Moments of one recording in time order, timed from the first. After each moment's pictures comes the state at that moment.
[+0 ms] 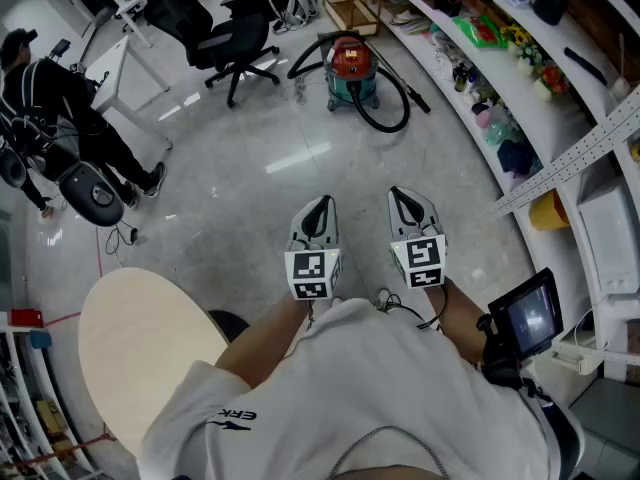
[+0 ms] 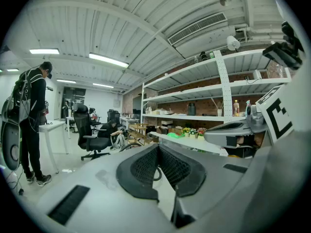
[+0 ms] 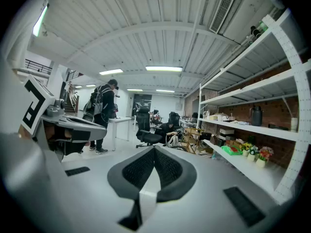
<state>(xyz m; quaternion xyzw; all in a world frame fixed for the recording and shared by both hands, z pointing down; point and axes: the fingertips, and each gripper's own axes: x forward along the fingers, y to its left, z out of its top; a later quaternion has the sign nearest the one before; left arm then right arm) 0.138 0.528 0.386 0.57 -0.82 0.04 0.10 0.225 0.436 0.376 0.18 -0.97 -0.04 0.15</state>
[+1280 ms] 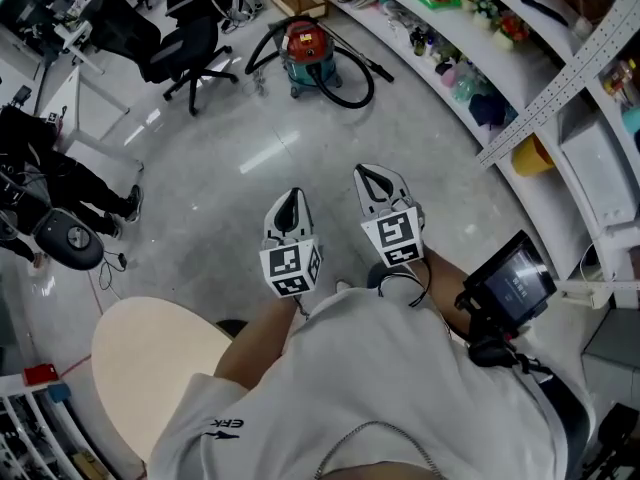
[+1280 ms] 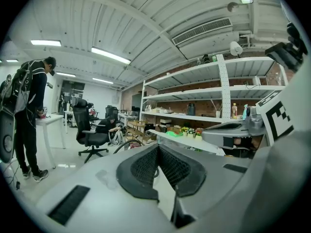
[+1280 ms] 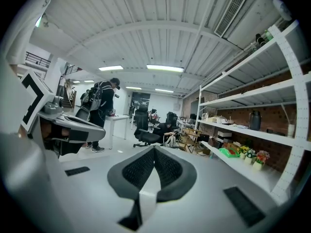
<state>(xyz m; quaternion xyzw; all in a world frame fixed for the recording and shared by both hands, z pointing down) 0.103 0.568 0.395 0.58 -0.81 0.02 0.12 0.187 0.479 0.379 0.20 -0.97 -0.06 0.15</state>
